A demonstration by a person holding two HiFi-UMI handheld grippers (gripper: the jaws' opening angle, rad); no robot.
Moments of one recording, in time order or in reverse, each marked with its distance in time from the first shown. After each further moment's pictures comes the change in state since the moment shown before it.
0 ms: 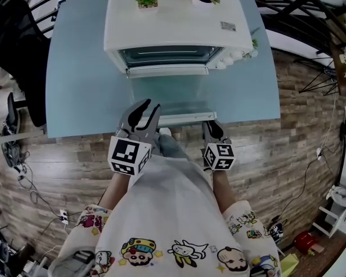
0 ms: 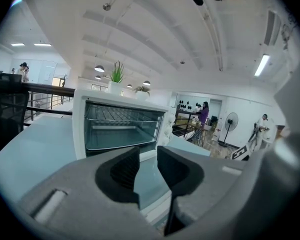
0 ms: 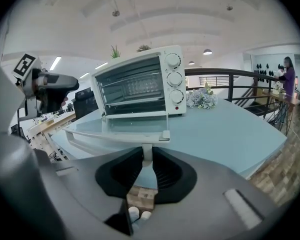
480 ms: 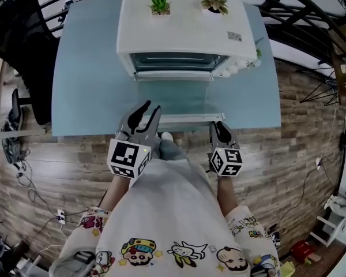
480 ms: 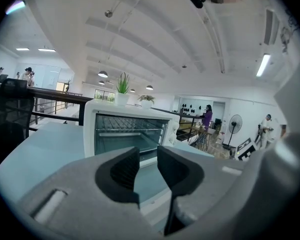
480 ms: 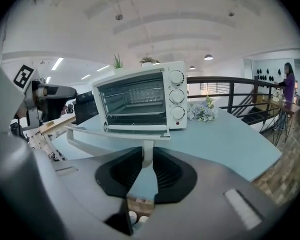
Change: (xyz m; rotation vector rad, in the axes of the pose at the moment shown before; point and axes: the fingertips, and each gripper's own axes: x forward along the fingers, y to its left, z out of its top) left arm -0.020 0.014 0.022 0.001 -0.052 0.042; right arm -0.019 0.005 0.046 -0.025 -0.042 -0.010
